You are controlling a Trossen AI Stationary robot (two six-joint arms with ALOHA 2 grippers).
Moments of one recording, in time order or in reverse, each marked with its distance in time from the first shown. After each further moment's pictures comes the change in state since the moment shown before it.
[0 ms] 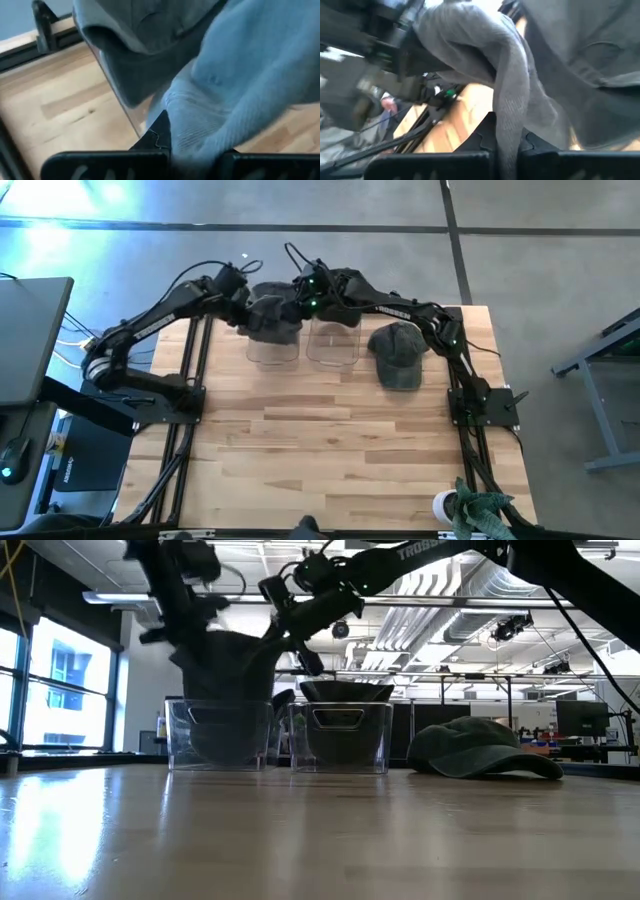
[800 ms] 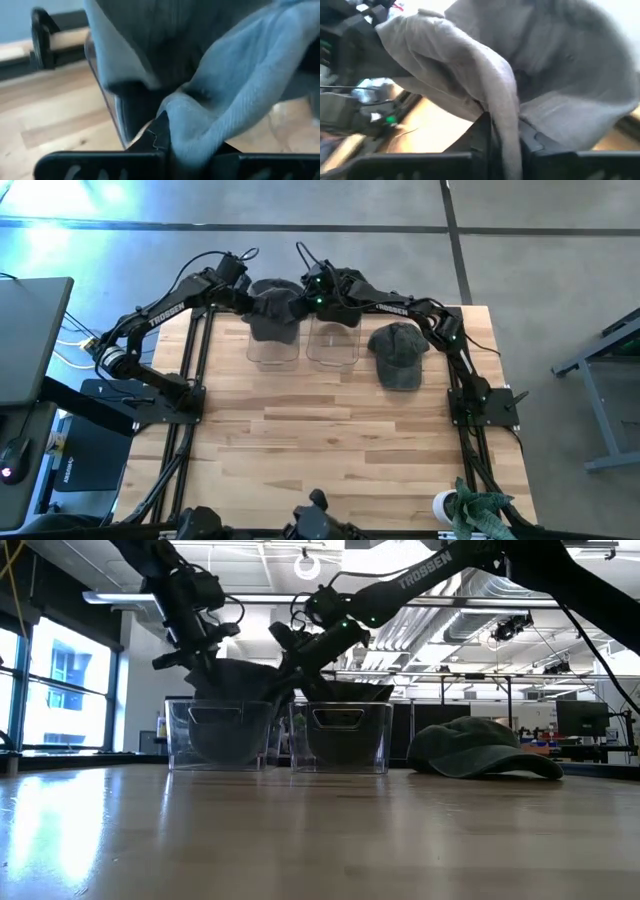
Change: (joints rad) left arm 0.159 0.144 -0.011 0.185 0.101 -0.027; right arm -0.078 0.014 -0.166 0.204 0.150 -0.122
